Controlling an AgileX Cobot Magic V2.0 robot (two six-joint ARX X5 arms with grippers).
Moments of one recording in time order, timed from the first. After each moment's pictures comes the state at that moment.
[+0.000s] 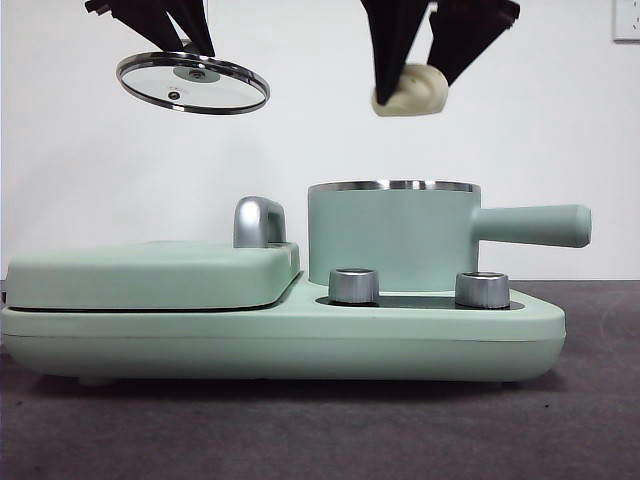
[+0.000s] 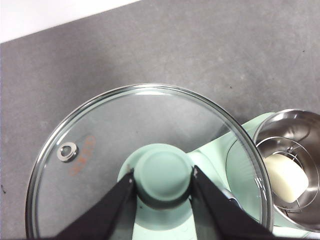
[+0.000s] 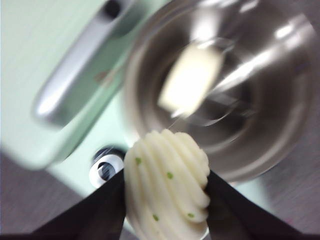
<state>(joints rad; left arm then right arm) -0.27 1.87 2.19 -1.11 0.23 0.11 0.61 1.67 1.74 -1.16 -0.03 0.09</state>
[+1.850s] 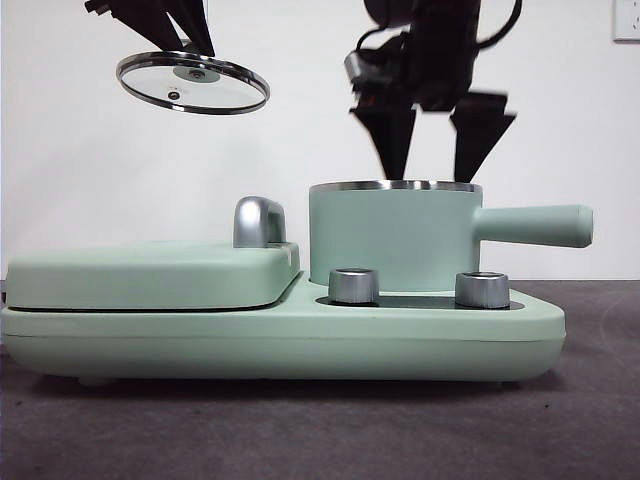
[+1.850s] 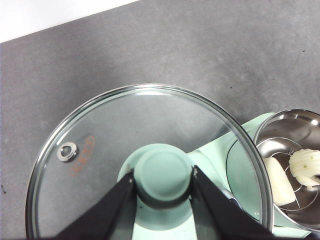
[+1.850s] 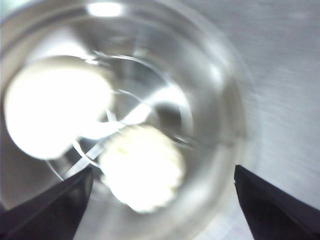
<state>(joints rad) -0.27 1.87 2.19 -1.10 0.23 0.11 0.49 1.98 1.97 -1.28 0.08 0.01</state>
